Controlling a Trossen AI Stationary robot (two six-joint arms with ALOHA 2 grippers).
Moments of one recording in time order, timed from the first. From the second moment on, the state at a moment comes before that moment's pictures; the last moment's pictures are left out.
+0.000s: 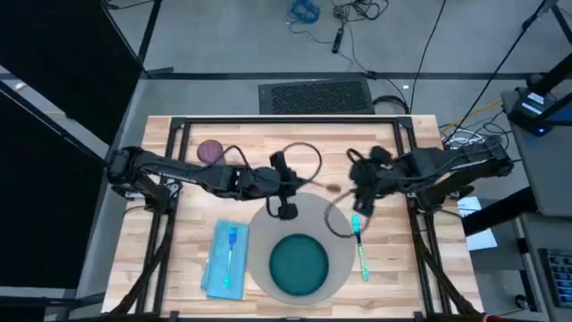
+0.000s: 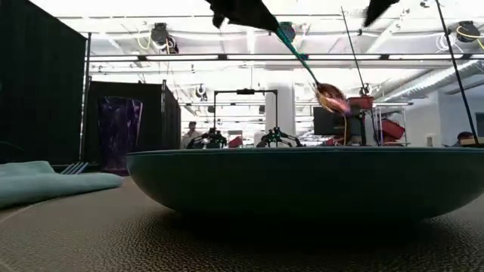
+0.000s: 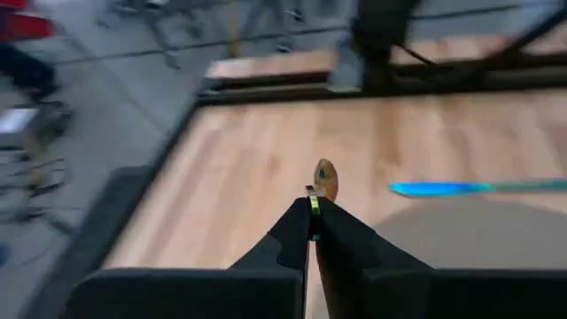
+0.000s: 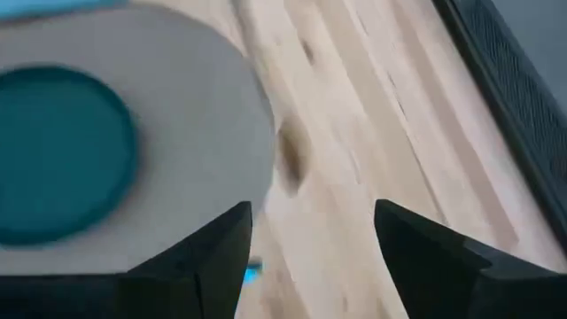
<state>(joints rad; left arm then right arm) -0.11 1.59 1.30 -0.16 -0.43 0.06 0.31 1.26 1.44 -1.40 0.40 0.64</state>
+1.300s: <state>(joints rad) -0.11 1.45 0.84 1.27 -0.22 0.11 0.51 1.05 0.60 0.17 1.18 0.27</state>
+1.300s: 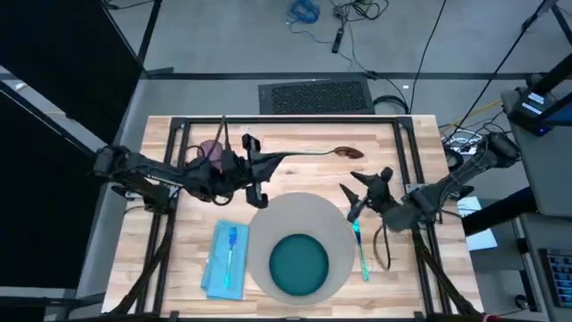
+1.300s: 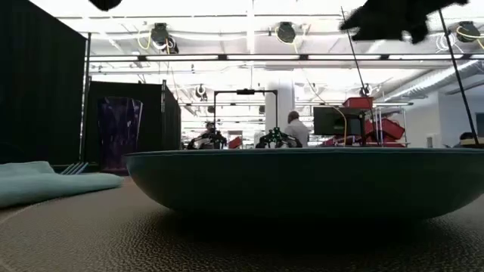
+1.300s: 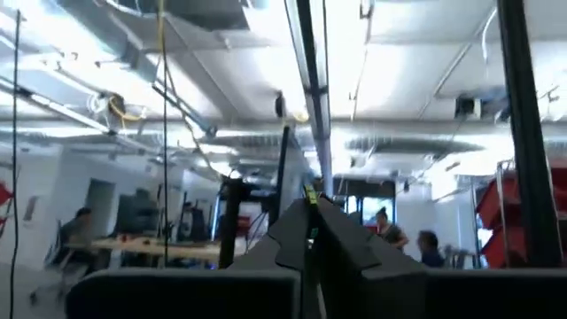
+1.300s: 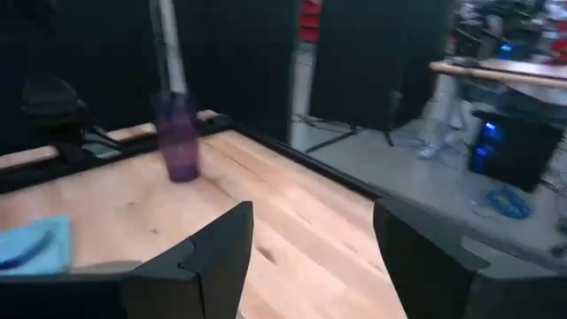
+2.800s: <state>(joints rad) -0.05 1.52 0.83 1.34 -0.17 0.11 0.11 1.21 0.72 0.96 0.44 -0.21</state>
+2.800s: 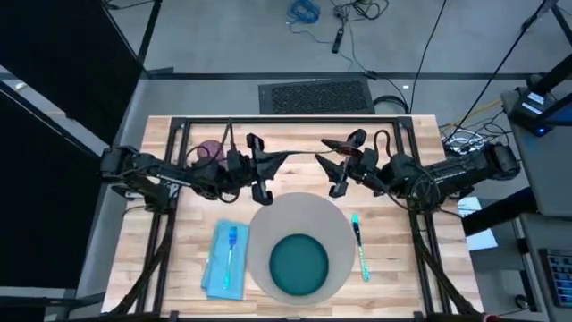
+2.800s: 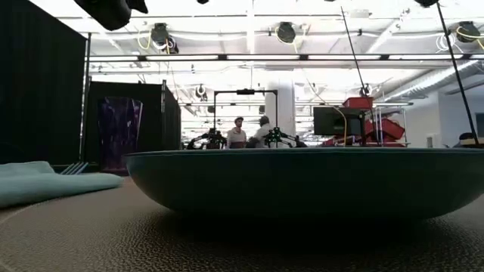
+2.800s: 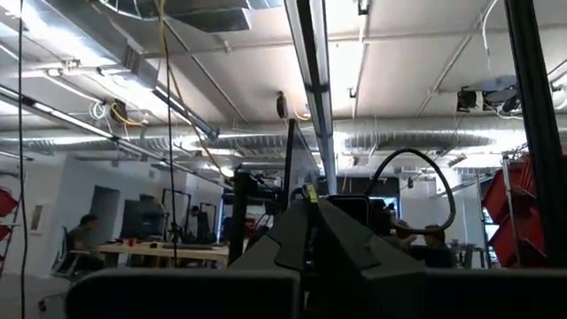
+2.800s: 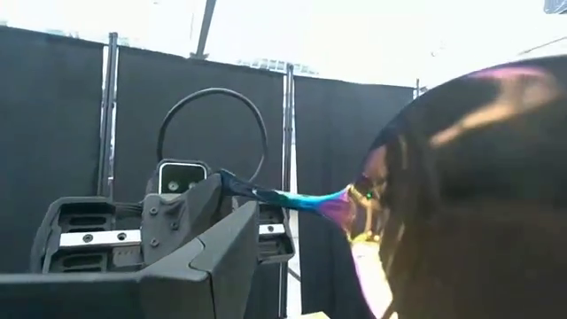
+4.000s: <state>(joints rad) -0.01 1.65 0.90 1.34 -0.13 0.02 0.10 1.20 0.73 1.04 0.42 -0.22</state>
